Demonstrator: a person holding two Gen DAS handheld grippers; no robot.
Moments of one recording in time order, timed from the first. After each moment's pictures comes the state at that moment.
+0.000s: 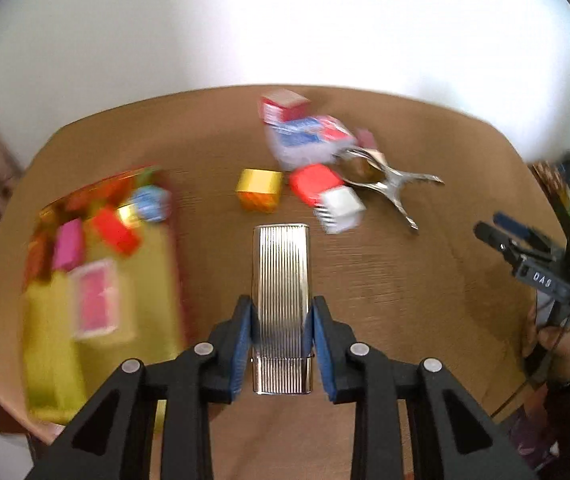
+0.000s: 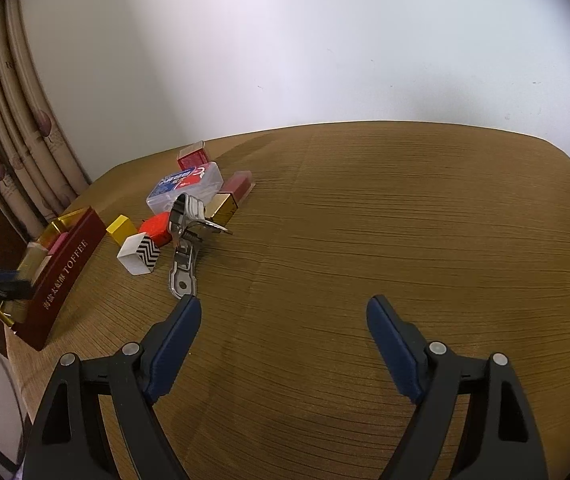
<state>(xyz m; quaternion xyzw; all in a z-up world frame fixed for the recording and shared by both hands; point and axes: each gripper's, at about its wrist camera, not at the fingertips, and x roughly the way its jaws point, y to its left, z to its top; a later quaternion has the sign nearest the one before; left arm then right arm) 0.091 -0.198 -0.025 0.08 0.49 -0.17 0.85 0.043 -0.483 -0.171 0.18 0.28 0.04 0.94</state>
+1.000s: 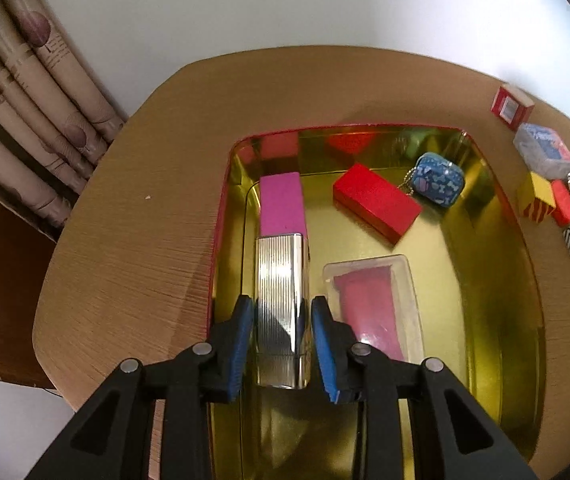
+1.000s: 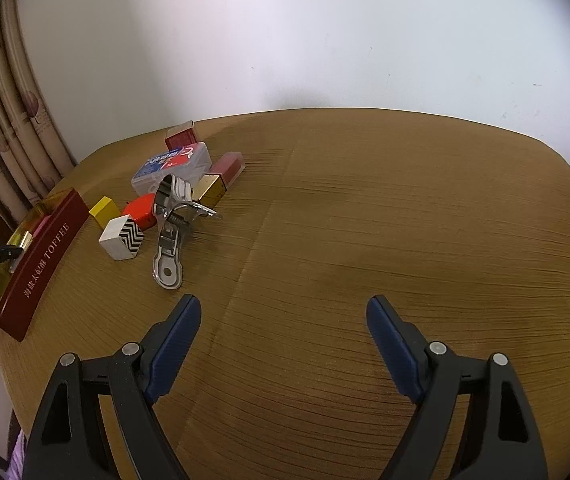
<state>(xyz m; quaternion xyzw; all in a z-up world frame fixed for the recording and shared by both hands) 0.172 -0.028 -0.077 0.10 0.52 0.00 0.85 0.059 -0.474 -0.176 0.15 0.32 0.02 0.94</state>
